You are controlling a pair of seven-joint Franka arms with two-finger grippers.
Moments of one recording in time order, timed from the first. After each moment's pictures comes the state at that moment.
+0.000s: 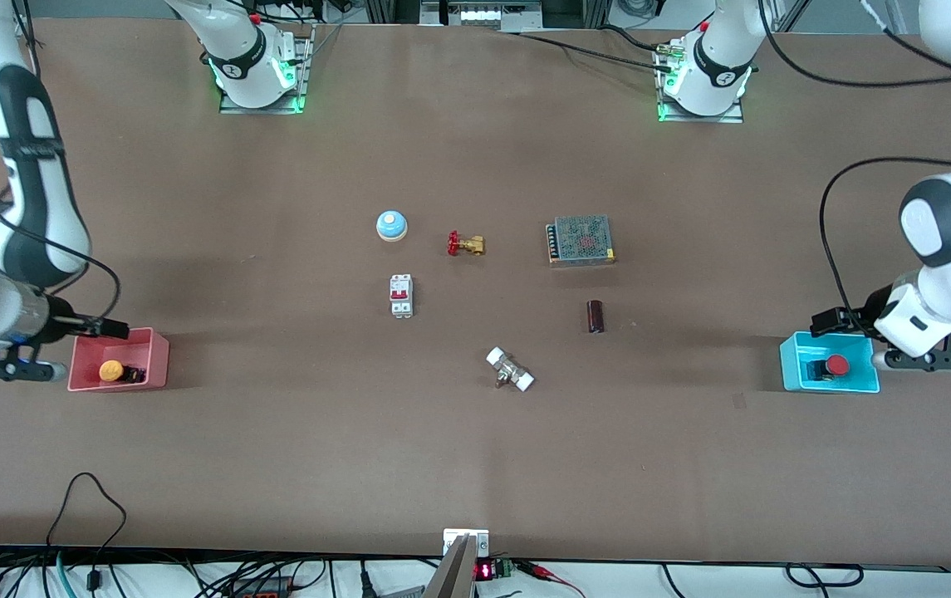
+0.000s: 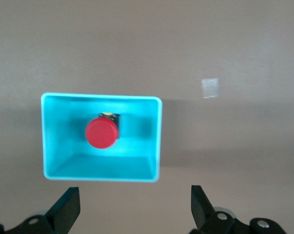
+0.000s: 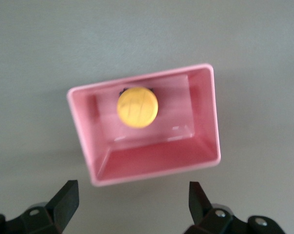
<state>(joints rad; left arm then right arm) 0.07 0.43 0.13 -1.78 -0.10 2.19 0.24 -0.14 0.57 -0.05 -1.63 -0.08 2.12 -0.07</state>
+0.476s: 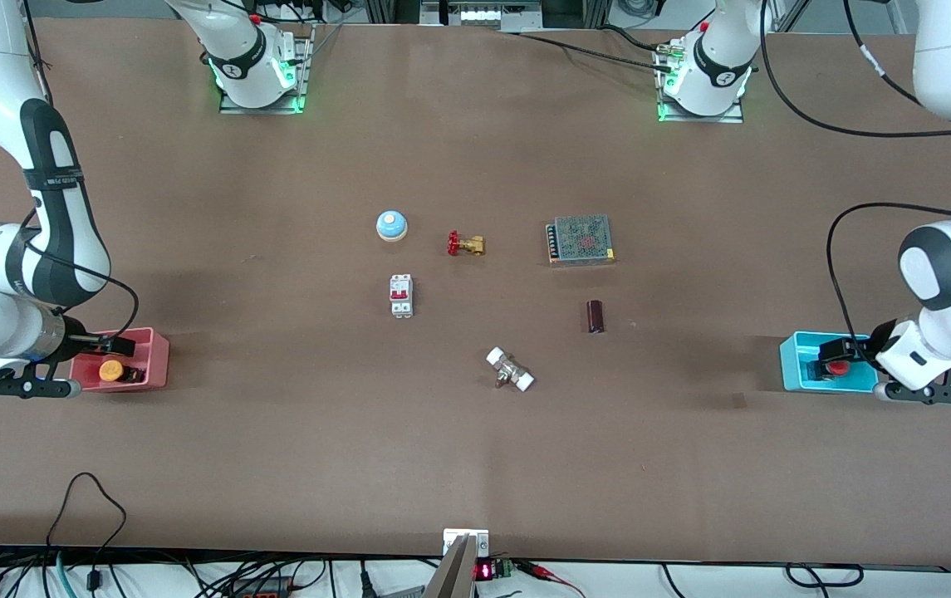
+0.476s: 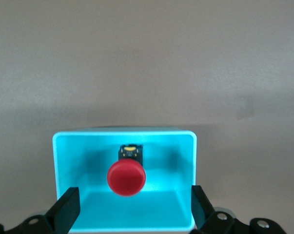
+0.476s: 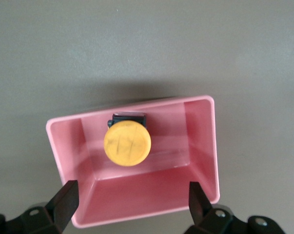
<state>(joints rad) 0.10 0.59 0.13 -1.64 -0.10 2.23 0.30 -0.14 0.64 -0.05 -1.58 -0.10 2.17 -0.08</state>
